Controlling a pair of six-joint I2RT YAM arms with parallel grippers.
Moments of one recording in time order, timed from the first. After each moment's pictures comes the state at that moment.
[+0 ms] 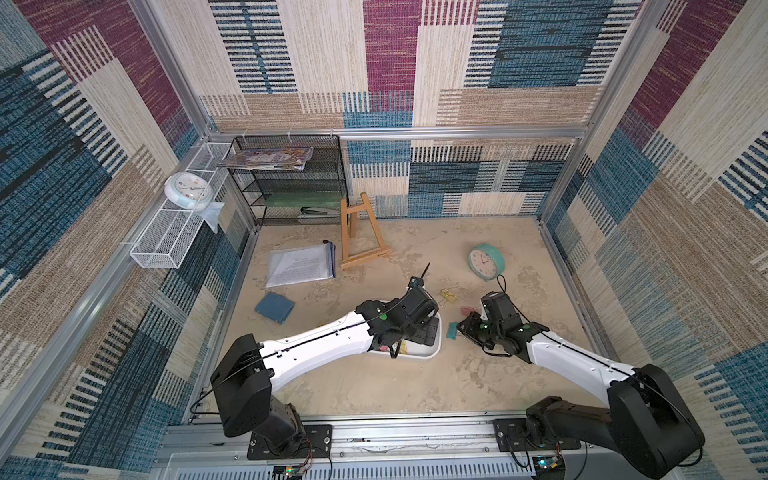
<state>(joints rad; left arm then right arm) -0.99 1.55 1.22 -0.66 -0.21 -0.59 0.44 1.19 0.53 -0.21 -0.14 0.90</state>
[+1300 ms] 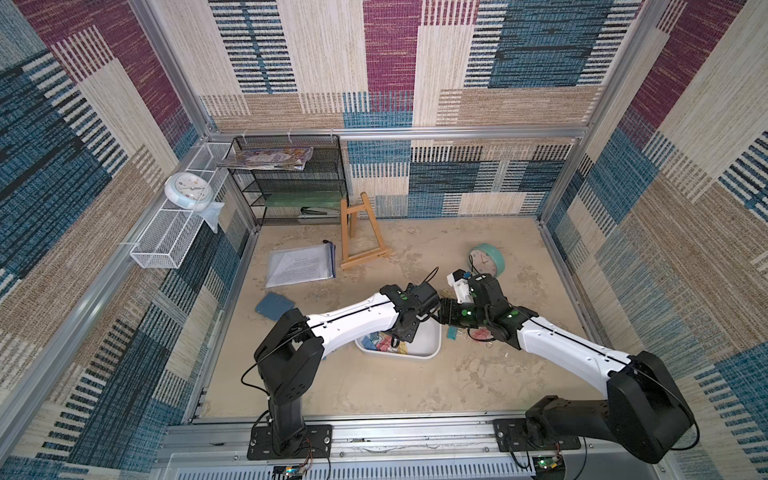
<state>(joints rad) -0.90 1.84 1.39 -0.95 -0.26 -0.48 0.55 1.31 0.69 -0.09 -0.39 0.68</state>
